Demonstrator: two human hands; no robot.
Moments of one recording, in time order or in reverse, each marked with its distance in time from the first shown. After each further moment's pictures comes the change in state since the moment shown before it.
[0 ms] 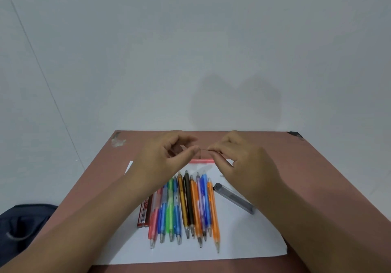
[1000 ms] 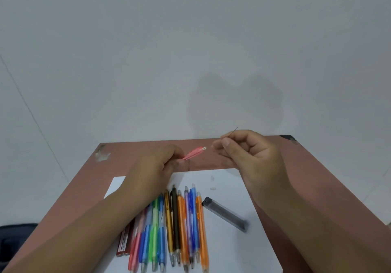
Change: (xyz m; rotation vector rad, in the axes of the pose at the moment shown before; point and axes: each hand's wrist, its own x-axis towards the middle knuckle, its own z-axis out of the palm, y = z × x) left_hand 0.024 -0.040 0.028 0.348 -0.082 -0.051; right_hand 0.005 0.012 -0.022 1.045 0.179 0.632
